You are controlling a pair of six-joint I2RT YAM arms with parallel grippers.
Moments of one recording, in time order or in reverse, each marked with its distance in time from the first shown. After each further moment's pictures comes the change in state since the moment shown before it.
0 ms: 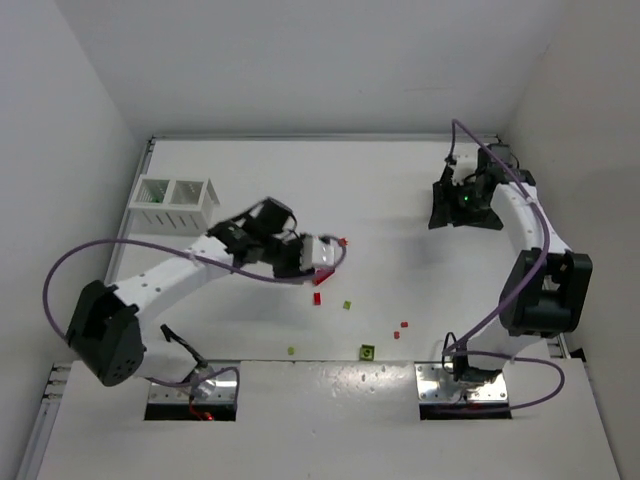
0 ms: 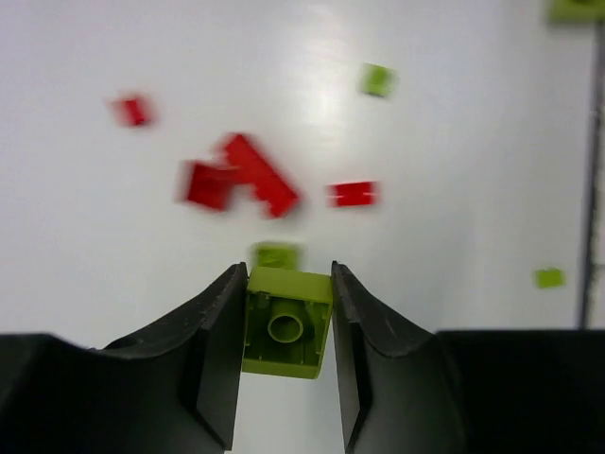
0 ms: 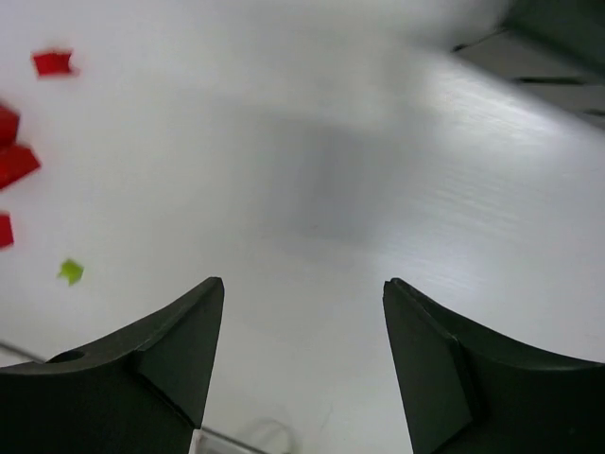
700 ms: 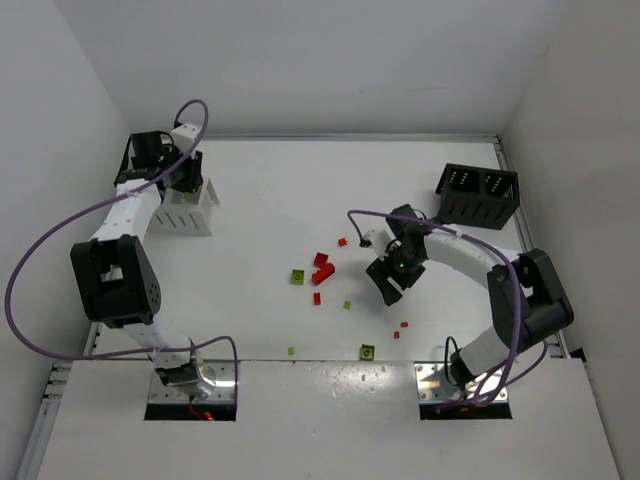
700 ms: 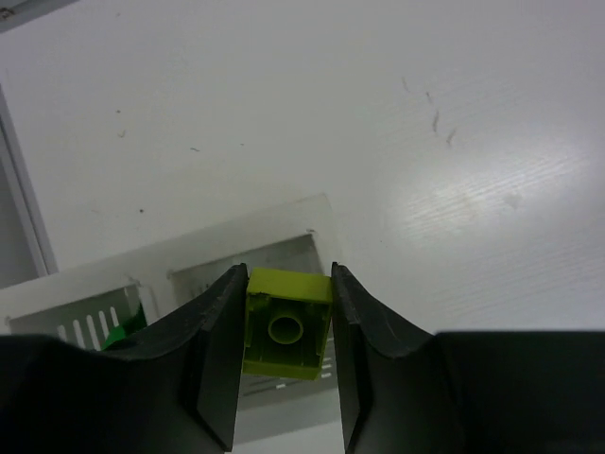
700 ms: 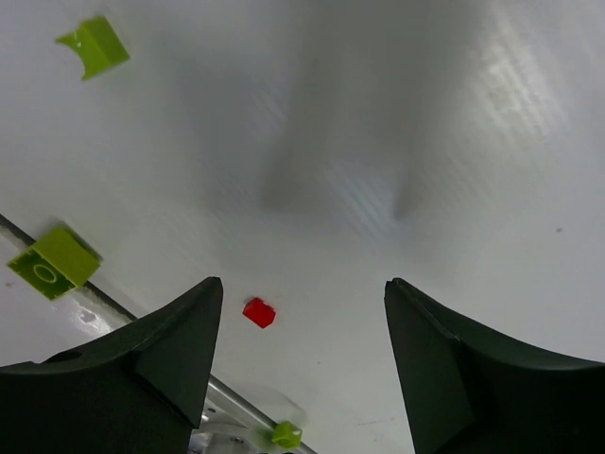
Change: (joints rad) left arm 0.845 0.278 0.334 0.244 -0.132 -0.461; right arm 0.515 -0.060 -0.395 0.062 0.047 -0.165
